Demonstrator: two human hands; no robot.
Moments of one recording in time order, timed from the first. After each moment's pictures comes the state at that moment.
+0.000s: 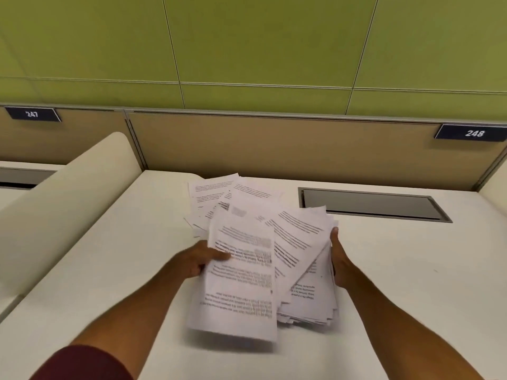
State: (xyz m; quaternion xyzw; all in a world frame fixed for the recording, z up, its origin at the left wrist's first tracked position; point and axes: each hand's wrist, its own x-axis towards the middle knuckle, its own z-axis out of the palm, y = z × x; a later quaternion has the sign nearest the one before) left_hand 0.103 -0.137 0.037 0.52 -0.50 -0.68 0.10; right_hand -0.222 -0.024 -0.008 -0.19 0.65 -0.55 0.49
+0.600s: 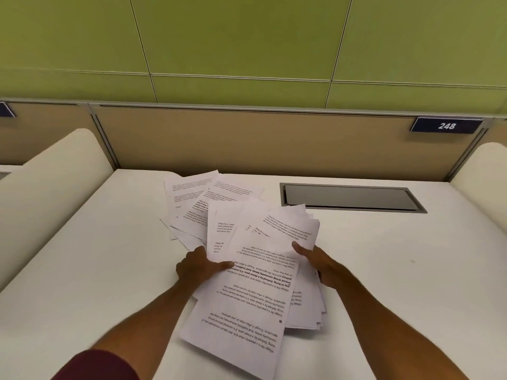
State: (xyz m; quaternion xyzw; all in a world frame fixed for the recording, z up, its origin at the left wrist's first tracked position) left_hand 0.053 -0.125 -0.009 0.67 -0.69 -0.26 0.03; right_hand -0.227 -0.010 -0.009 -0.29 0.65 -0.46 0.53
